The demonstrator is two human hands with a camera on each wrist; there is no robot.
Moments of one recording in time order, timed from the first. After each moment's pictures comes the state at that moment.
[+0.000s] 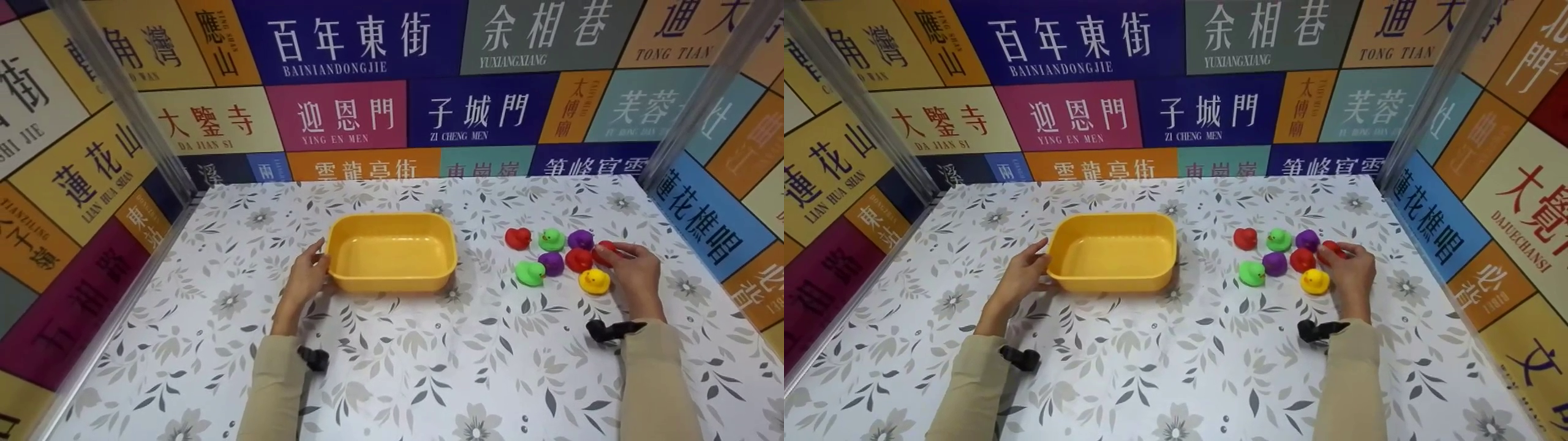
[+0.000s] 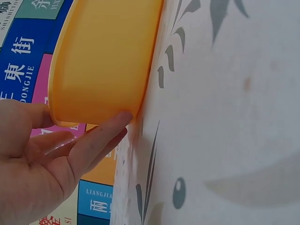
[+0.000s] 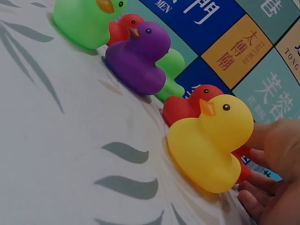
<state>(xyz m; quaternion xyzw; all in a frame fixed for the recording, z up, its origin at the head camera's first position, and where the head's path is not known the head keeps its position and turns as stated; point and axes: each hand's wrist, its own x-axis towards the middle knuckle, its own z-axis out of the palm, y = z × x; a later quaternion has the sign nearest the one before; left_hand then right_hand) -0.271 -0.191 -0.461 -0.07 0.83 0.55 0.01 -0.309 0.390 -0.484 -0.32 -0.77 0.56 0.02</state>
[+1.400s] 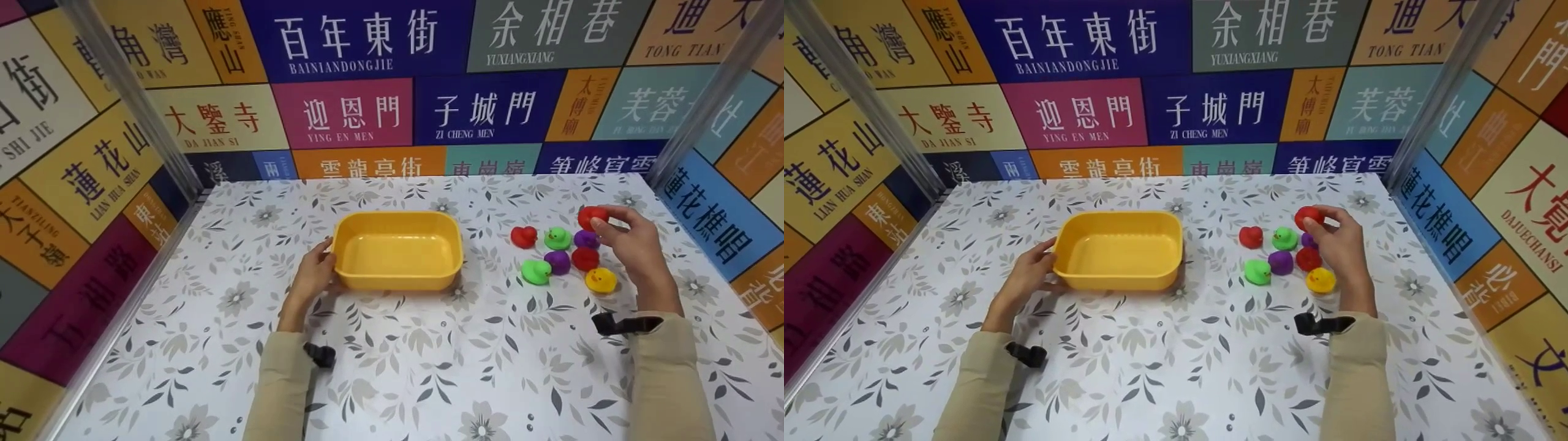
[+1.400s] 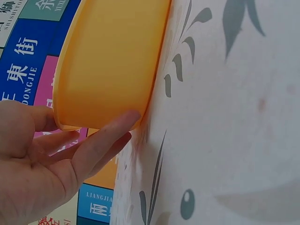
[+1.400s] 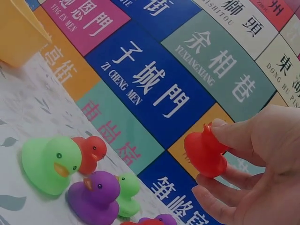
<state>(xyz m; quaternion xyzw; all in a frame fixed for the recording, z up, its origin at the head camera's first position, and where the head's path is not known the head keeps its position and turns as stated) -0.269 -0.190 -0.460 -0.06 0.82 0.57 0.01 -0.290 0.339 -0.409 -0.13 -0.83 0.54 0.03</state>
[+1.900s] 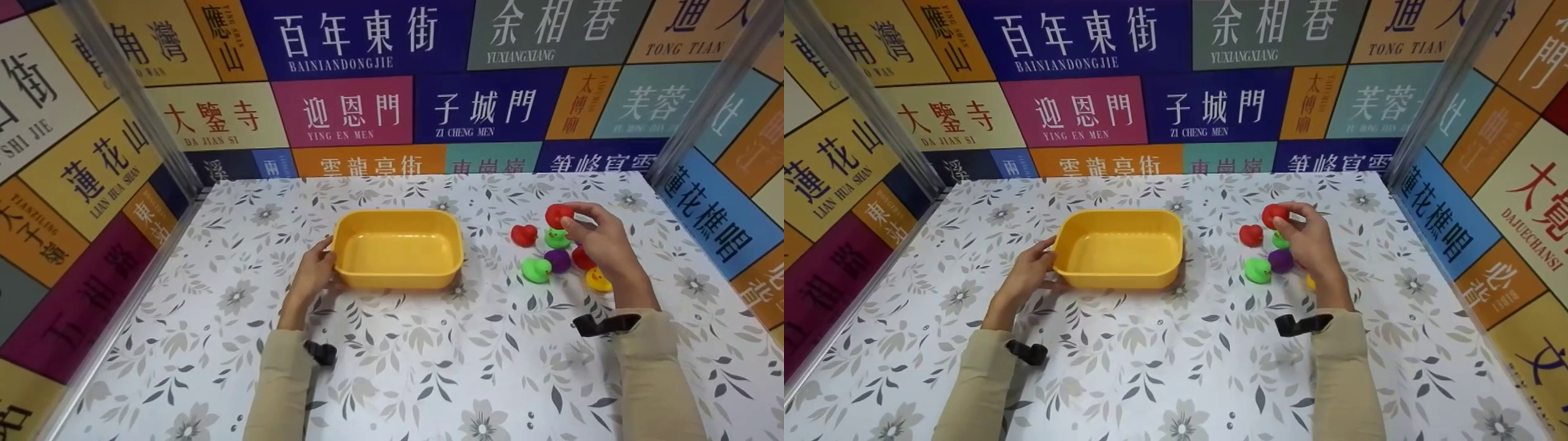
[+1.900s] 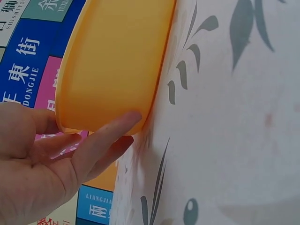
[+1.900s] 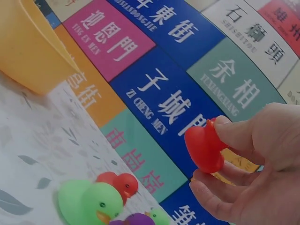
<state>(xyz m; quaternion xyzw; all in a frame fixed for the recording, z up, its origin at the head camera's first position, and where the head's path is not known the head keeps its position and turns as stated) -0.269 -0.188 -0.460 -0.07 0.79 0.61 0.03 -0.289 0.302 -0.405 -0.07 -0.84 0.54 -0.02</state>
